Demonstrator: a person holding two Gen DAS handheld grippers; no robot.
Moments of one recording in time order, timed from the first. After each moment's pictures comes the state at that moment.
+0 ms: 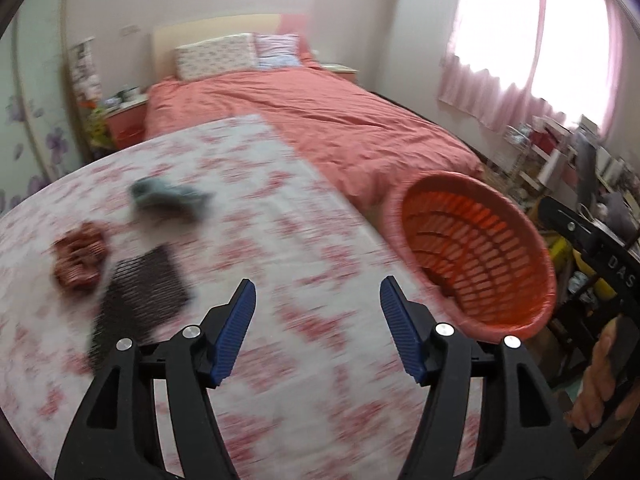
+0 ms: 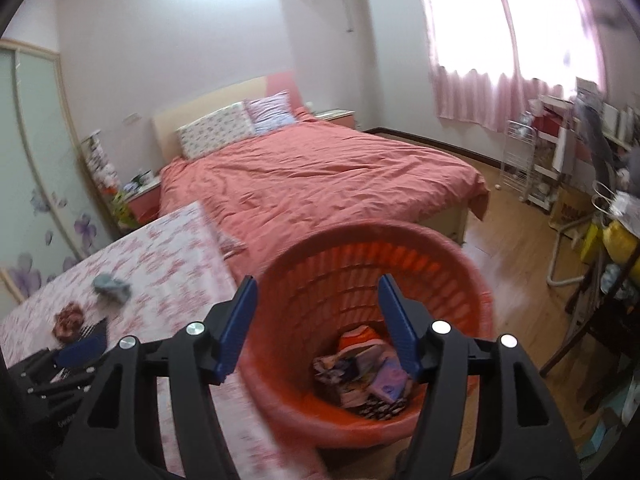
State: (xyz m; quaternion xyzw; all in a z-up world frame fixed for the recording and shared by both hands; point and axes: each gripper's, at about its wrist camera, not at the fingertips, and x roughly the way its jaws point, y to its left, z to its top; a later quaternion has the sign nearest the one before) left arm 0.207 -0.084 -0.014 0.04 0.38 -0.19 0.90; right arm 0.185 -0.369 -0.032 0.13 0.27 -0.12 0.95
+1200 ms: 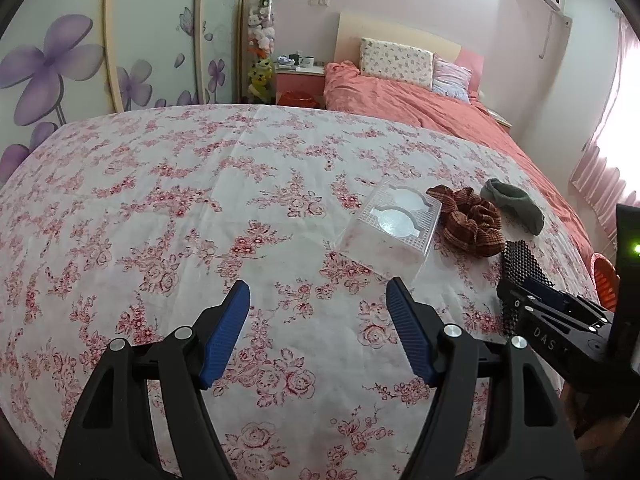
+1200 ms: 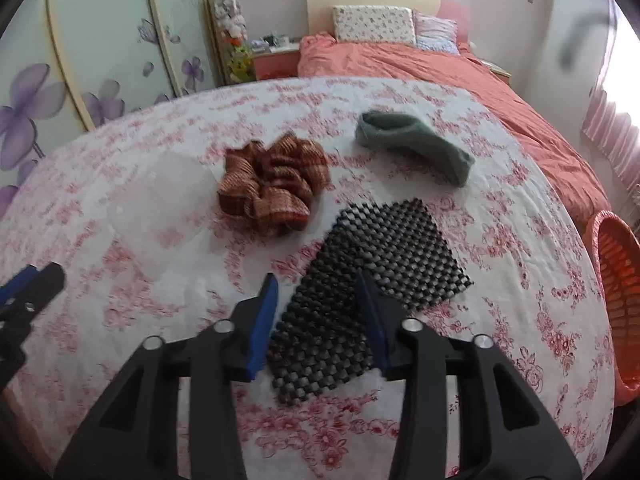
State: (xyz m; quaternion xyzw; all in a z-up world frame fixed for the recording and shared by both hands) left arm 0.198 0.210 -0.029 -0.08 0.38 0.04 0.92; right arm 0.285 -0.038 -0.091 -0.01 0.43 0.08 0.90
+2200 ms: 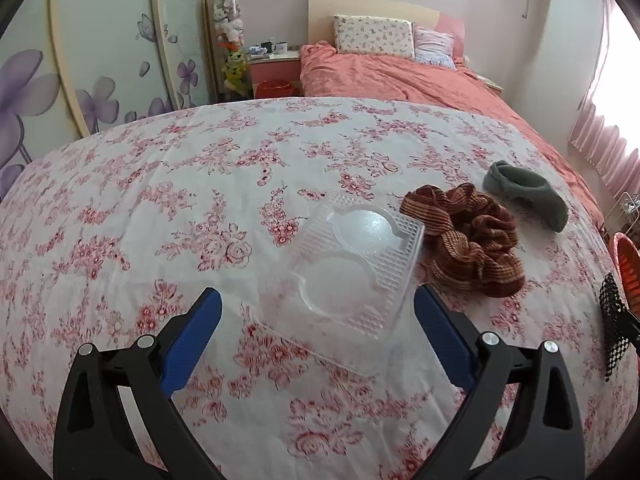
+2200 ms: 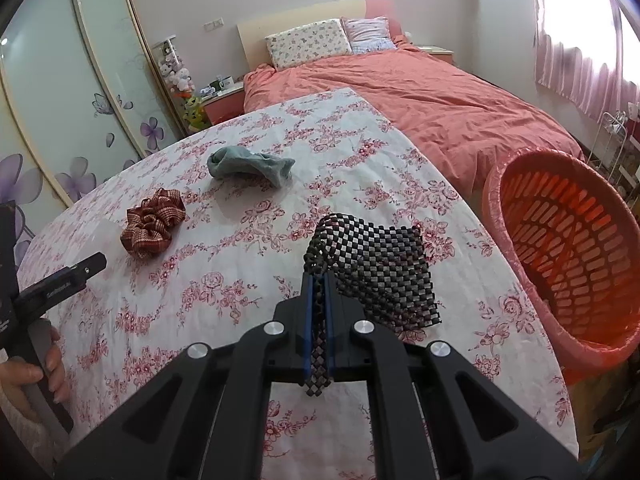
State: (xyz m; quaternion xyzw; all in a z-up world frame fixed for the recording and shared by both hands) left arm 0.280 0.166 -0.052 -0.02 0.42 0.02 0.91; right arm 0.252 -0.183 -0.080 0.10 0.40 0.02 0.91
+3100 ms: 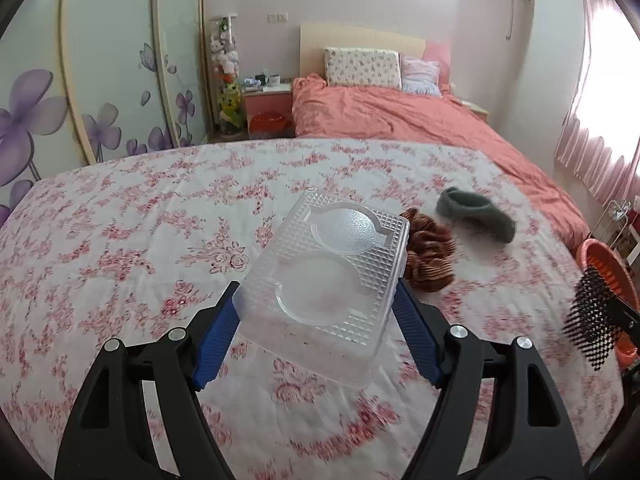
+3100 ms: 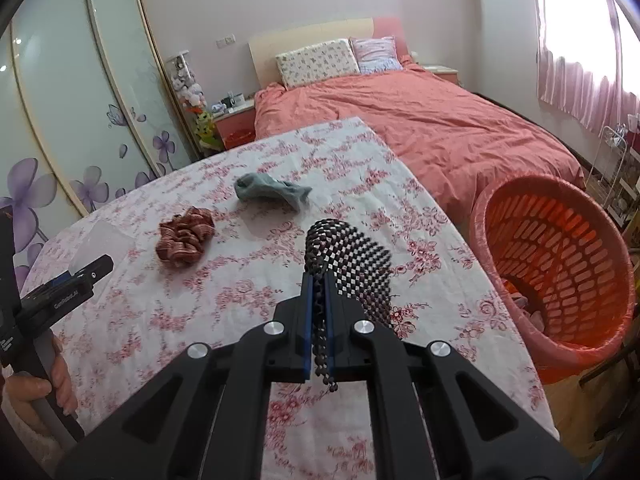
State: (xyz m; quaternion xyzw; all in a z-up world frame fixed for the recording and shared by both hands) left arm 0.229 0.144 -0.007 -0.02 0.36 0.01 0.93; right arm 0.213 -0.179 -0.034 0.10 0.35 0.03 0.93
